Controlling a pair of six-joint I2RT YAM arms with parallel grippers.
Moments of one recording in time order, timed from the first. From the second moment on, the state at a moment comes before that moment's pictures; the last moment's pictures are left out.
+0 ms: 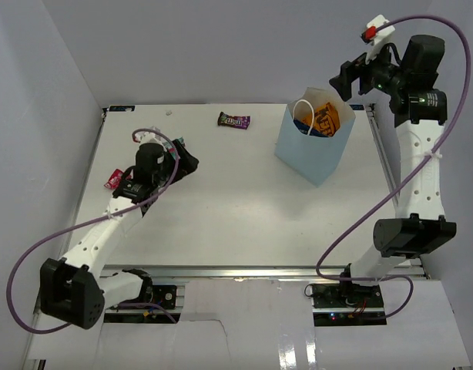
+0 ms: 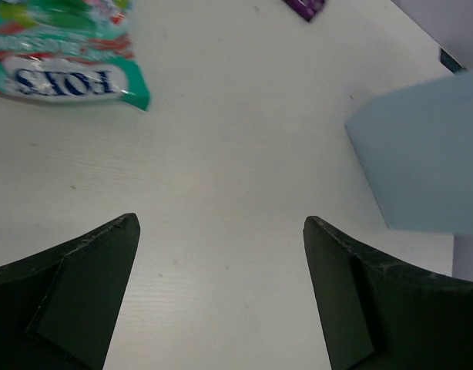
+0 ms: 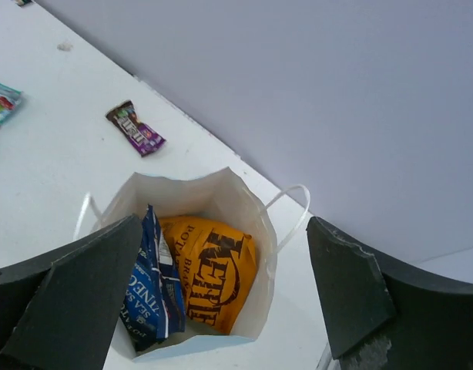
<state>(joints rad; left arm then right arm) -0.38 1.11 0.86 -0.21 -0.09 -0.68 -0.03 1.66 2.08 -0.66 -0.60 -0.41</state>
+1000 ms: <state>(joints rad) 0.04 2.05 1.49 -0.44 0.10 -0.44 0.23 1.29 1.39 -0.68 -0.91 -0.55</state>
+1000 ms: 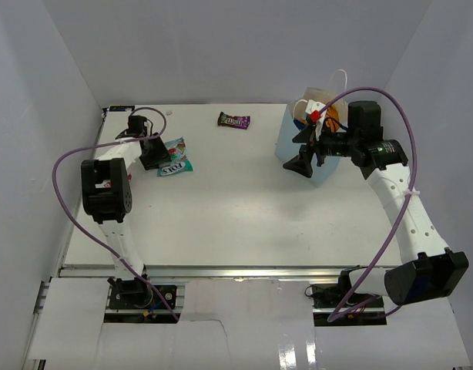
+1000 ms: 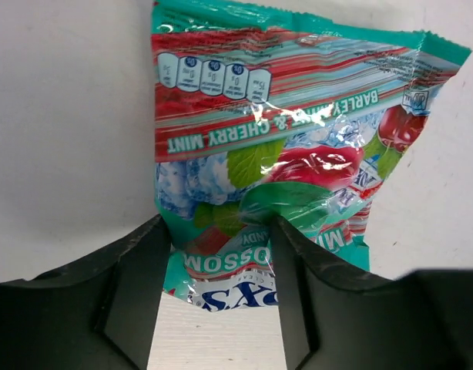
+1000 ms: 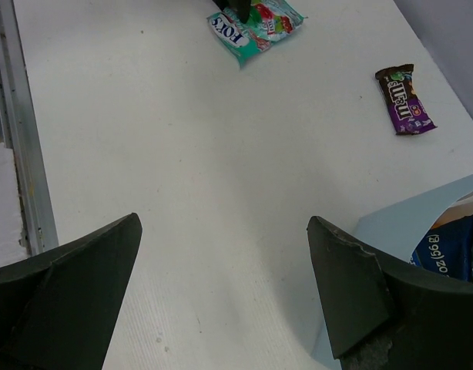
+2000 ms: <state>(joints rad) -0.20 1.13 0.56 0.11 0.67 -0.62 0.62 1.55 1.13 -0.31 -0.73 0.15</state>
